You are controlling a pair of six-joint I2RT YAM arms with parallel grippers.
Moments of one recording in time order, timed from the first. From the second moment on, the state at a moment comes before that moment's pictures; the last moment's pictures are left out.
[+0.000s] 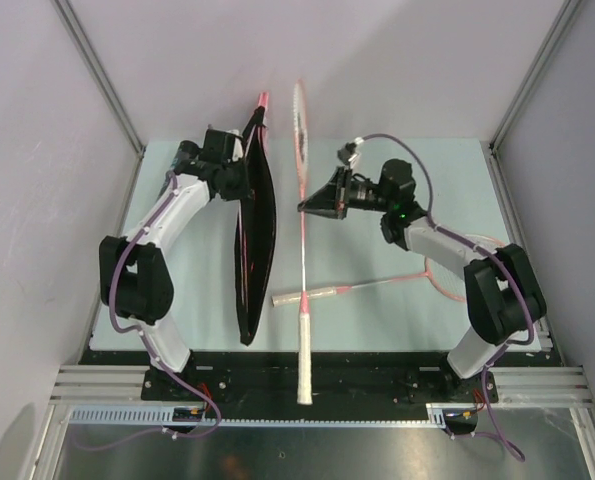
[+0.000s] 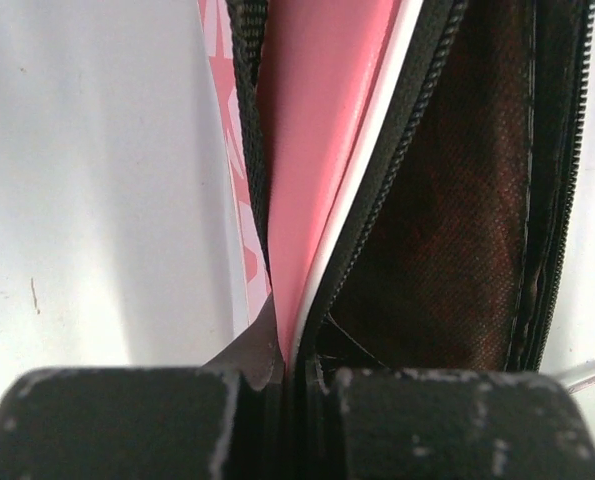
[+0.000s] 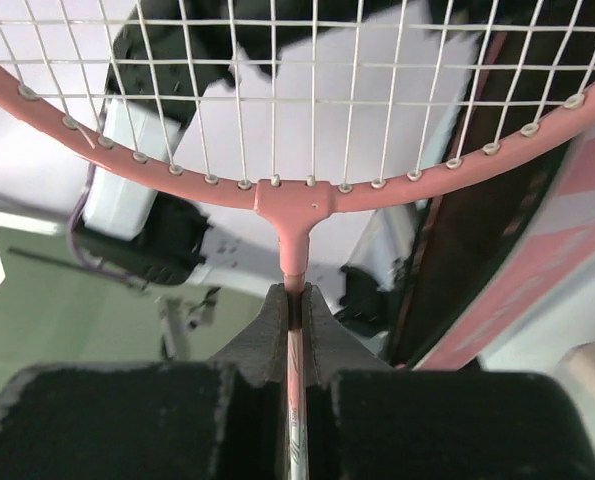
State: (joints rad) left arm -0.27 1.75 1.54 -0.64 0.03 -0.36; right arm 0.44 1.64 1.10 0.60 -0.95 1.25
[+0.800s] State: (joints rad) left arm -0.25 1.80 1.57 -0.61 0.10 -0.38; right arm 0.66 1.88 0.91 1.24 -0.86 1.86
